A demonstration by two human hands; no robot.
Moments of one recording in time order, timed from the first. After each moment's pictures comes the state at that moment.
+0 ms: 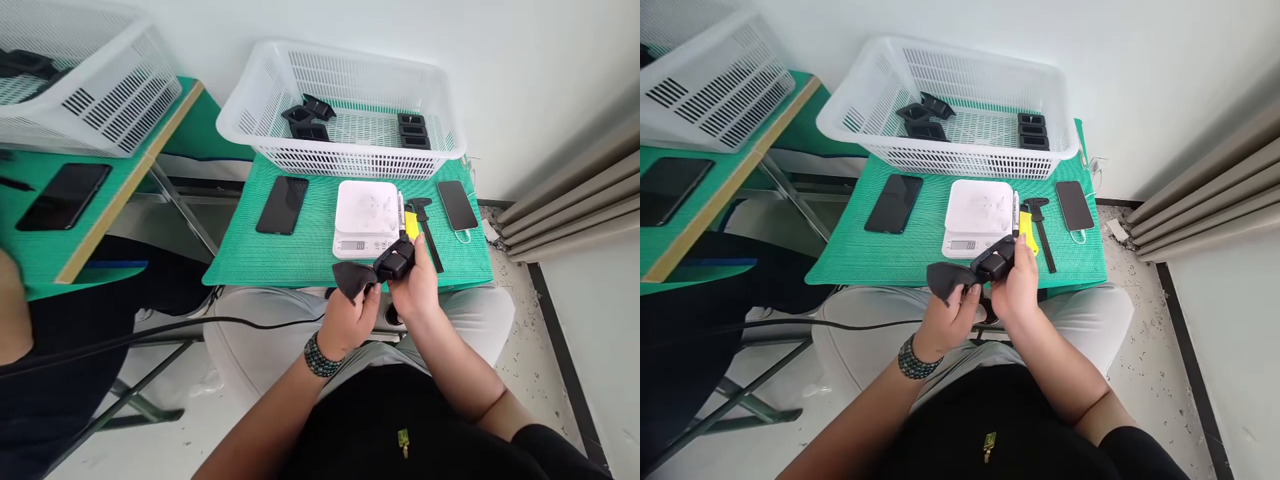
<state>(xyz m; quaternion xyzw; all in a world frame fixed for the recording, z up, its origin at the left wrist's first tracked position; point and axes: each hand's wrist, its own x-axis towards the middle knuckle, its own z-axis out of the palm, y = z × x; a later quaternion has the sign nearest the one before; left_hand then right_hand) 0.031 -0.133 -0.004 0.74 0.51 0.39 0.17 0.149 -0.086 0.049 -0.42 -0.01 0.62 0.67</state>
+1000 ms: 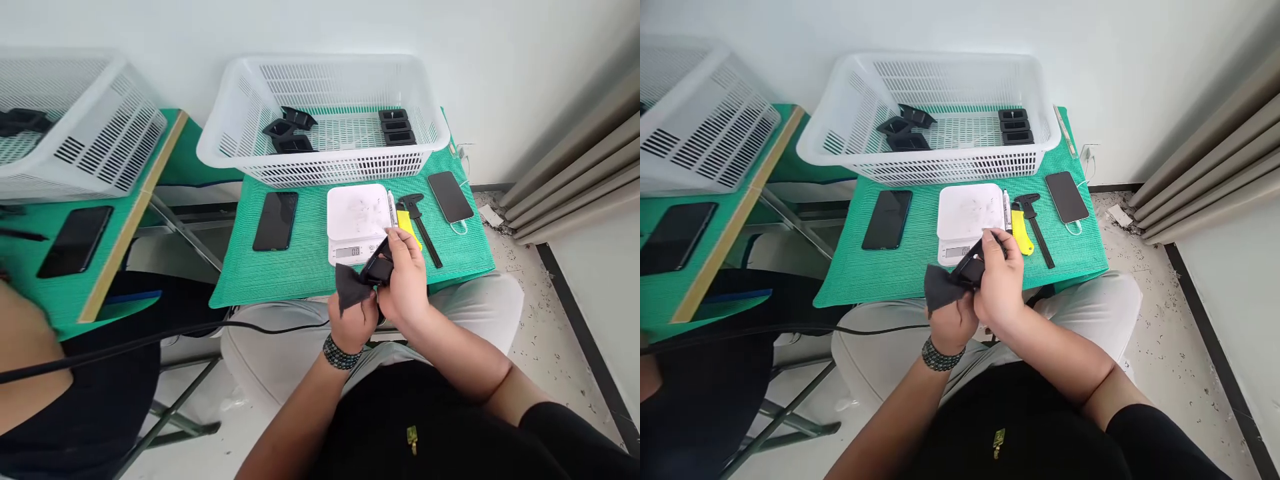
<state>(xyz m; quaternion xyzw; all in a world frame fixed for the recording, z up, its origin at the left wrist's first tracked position) 0.028 -0.128 -0.032 0.72 0.50 0.48 0.02 0.125 -0.091 0.062 -0.43 -0.08 0.56 0.70</state>
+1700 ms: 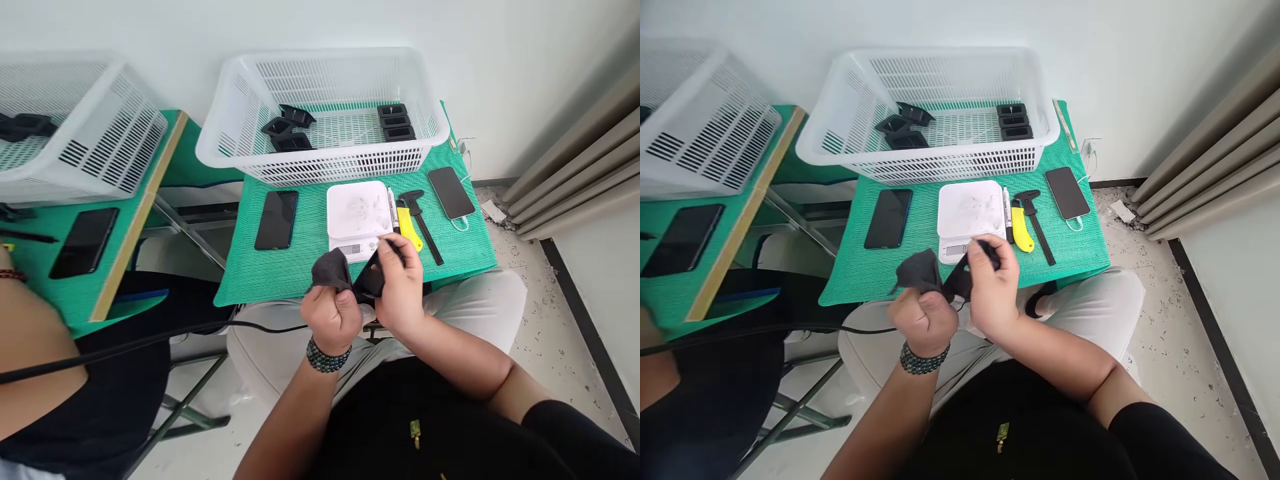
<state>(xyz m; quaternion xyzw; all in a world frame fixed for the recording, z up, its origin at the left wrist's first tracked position) 0.020 -0.120 0.010 0.69 0.49 0.53 -0.05 0.127 -0.102 0.058 -0.45 -0.18 0.53 0.70</state>
